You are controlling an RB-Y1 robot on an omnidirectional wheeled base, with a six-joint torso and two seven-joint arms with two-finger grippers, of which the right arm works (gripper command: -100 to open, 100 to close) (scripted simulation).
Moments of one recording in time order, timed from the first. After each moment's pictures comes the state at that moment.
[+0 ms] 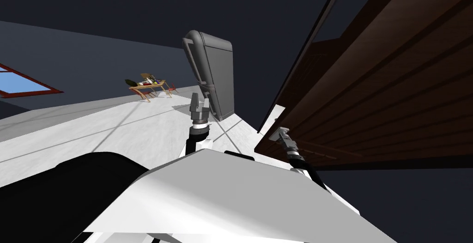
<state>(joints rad) 0.29 -0.76 0.43 -1.46 -1.02 -0.66 -1.30</state>
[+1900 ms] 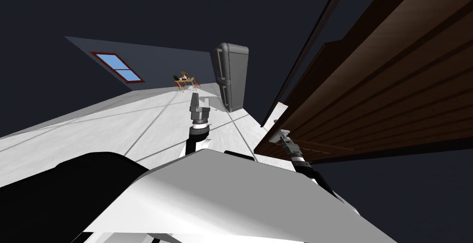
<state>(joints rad) 0.31 -0.89 0.54 -1.45 -0.96 -0.78 -1.43</state>
